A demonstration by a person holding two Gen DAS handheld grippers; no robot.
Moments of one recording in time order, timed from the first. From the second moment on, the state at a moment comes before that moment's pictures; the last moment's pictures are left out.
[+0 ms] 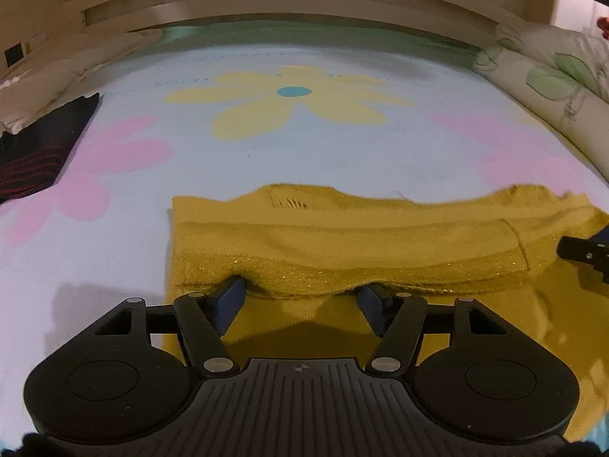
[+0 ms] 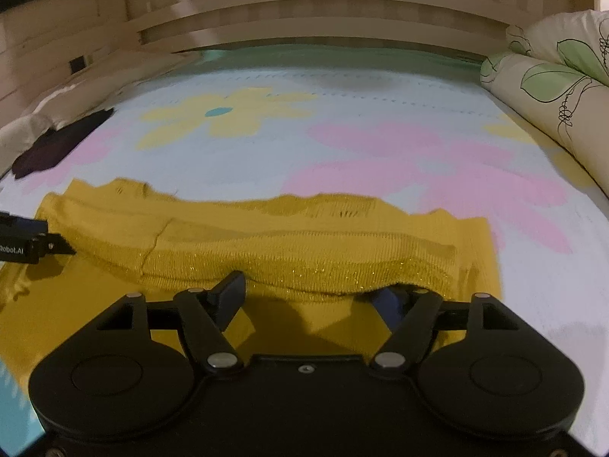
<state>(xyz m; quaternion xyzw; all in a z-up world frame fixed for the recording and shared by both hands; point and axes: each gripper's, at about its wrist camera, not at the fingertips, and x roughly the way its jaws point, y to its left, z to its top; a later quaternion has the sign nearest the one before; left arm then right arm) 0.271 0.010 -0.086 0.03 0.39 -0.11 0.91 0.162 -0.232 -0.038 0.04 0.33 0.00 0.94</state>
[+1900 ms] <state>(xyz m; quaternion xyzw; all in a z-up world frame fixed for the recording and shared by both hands) 0.334 0.002 -0.057 -0.03 0.43 -0.19 0.88 0.202 -0.242 -0.007 0.07 0.36 -0.05 0.93</state>
